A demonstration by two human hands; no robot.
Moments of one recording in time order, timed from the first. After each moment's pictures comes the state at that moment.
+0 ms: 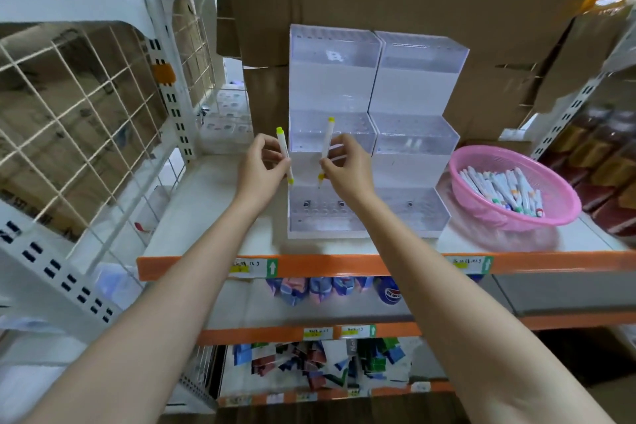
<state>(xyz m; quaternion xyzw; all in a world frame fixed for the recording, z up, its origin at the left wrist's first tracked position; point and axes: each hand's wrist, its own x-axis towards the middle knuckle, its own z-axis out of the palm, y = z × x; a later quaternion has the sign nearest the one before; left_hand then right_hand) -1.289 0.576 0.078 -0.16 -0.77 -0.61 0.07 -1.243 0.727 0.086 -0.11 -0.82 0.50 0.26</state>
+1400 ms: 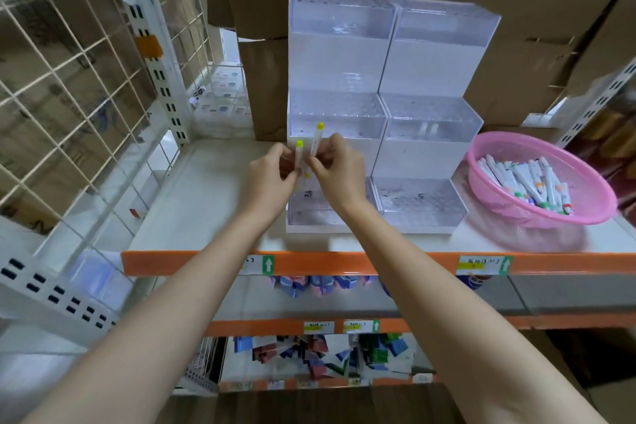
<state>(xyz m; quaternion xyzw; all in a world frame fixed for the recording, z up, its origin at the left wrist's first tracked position) -1.293 0.595 0.034 -0.19 -0.85 -0.47 0.13 -1.269 0.723 0.038 -0.08 -0.84 0.44 0.31</state>
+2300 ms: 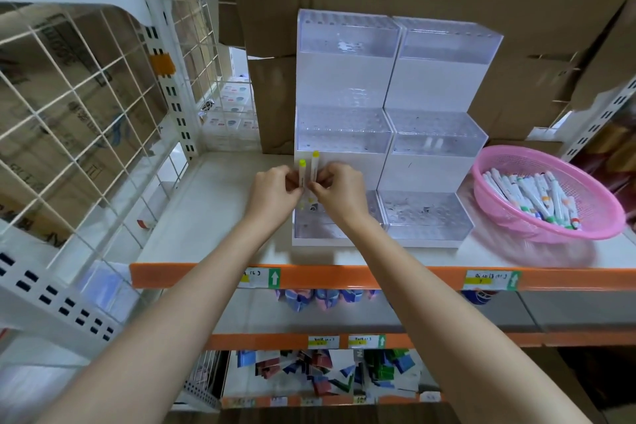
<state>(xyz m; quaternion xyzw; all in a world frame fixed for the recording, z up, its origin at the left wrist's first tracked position) -1.299 0.590 0.043 -0.18 -0.90 -0.39 0.08 -1.270 0.721 0.038 -0.11 -0.90 0.38 0.20</state>
